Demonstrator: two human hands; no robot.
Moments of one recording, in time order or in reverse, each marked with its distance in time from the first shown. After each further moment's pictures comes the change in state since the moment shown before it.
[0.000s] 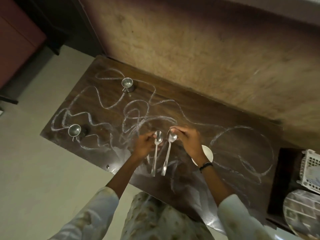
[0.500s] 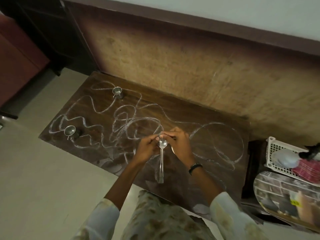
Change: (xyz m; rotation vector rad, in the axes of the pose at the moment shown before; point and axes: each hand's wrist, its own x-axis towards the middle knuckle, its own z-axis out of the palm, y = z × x) left_hand -0.134 0.012 0.091 0.088 -0.106 0.207; right_hand -0.111 -0.029 -0.069 -0.172 0.028 -0.131
